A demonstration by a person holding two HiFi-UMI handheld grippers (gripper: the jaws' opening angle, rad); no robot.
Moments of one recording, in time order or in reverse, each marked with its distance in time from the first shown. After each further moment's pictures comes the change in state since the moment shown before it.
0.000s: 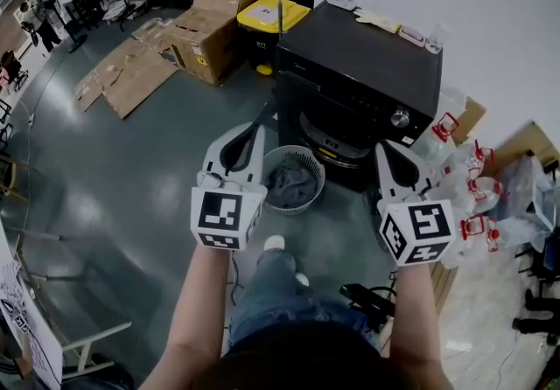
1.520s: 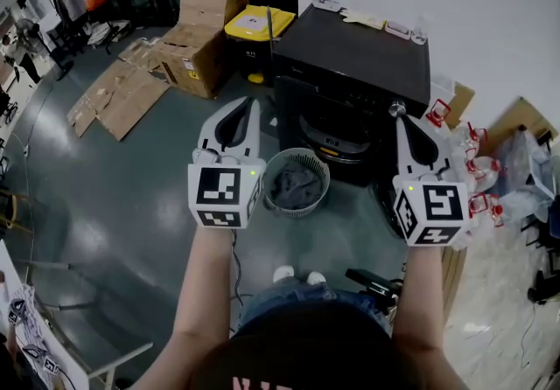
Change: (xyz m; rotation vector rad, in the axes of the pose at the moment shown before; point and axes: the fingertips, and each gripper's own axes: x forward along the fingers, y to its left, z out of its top) left arm -0.001 0.050 0.049 0.051 -0.068 -0.035; right arm -0.021 -0.001 0.058 -0.093 -0.072 -0.240
